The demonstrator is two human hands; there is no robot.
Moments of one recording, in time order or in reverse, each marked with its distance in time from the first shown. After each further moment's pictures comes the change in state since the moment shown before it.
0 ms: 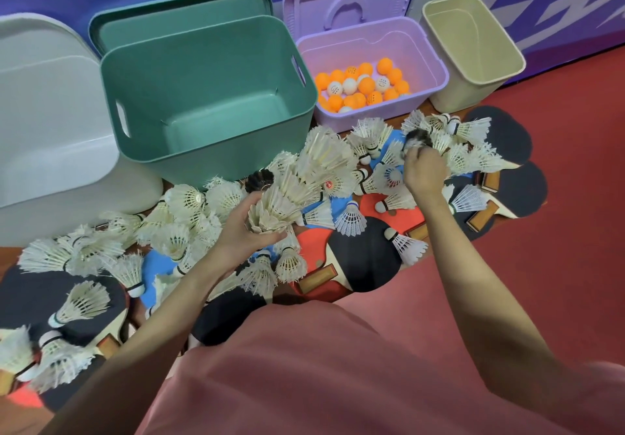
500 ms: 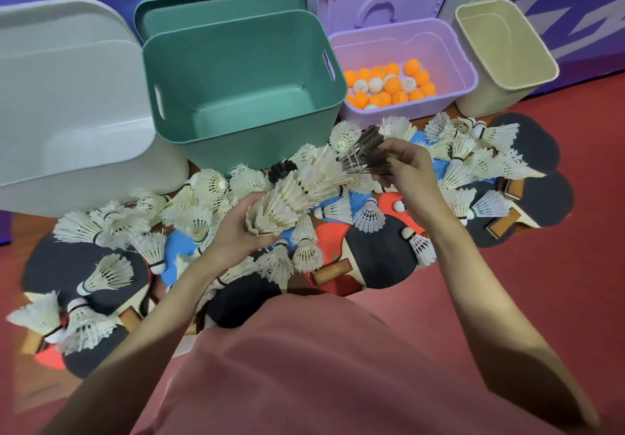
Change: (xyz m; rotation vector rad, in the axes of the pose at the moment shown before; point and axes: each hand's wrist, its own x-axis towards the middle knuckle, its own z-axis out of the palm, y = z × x) left_hand -0.029 -0.016 -0.029 0.144 0.080 0.040; right_hand -0.091 -0.086 -0.037 0.807 -0.476 -0.176
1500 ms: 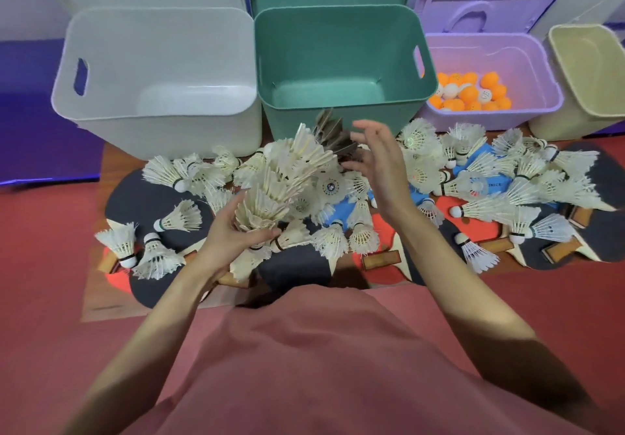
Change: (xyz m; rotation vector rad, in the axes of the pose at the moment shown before) left_hand -0.105 -0.028 -0.070 -0.398 0.257 -0.200; right_hand -0.023 0.002 0.143 0.164 -0.165 -0.041
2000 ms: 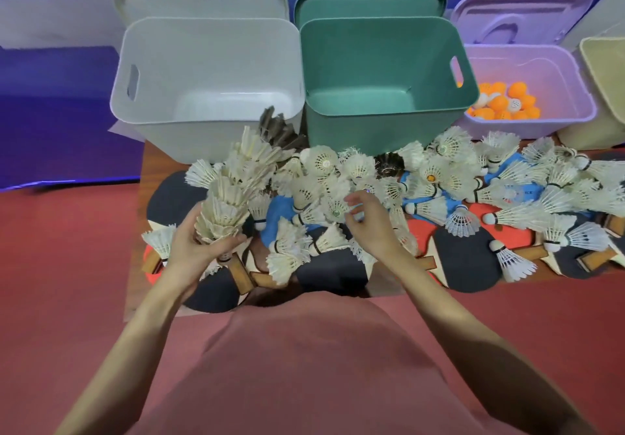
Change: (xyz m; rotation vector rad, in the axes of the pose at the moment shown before) left_hand -0.033 -0.006 -0.109 -0.063 0.158 0.102; right_hand -0.029 0.097 0.053 -0.767 -0.107 0.015
